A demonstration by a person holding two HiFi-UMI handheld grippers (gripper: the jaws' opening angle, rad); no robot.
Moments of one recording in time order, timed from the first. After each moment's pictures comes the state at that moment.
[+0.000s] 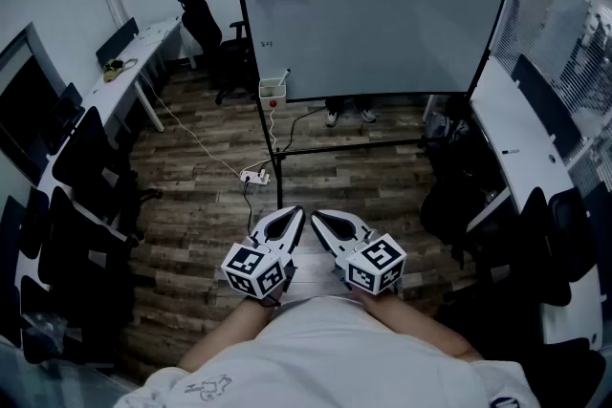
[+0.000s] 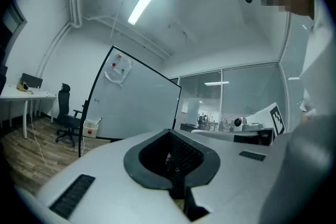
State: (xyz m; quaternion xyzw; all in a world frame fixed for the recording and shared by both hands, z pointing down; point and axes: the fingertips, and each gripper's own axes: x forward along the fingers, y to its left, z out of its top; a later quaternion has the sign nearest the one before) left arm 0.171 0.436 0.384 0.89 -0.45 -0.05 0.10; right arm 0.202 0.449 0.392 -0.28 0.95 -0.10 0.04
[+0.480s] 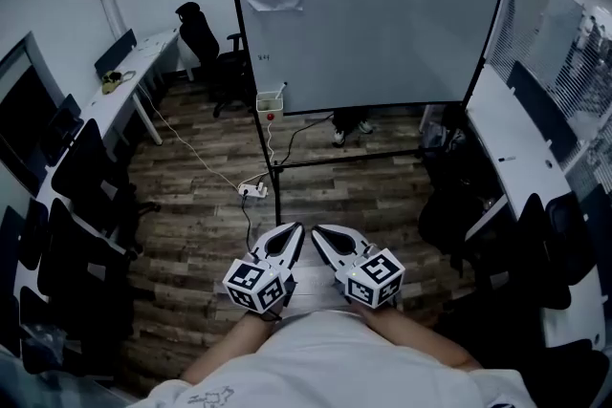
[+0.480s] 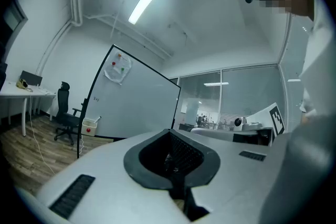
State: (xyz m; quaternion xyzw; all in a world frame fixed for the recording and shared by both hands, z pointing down) left arm 0.172 0.439 0.388 0.89 -0.44 -0.05 0.11; right arm 0.205 0.449 0.392 -0.29 0.95 -0.10 0.04
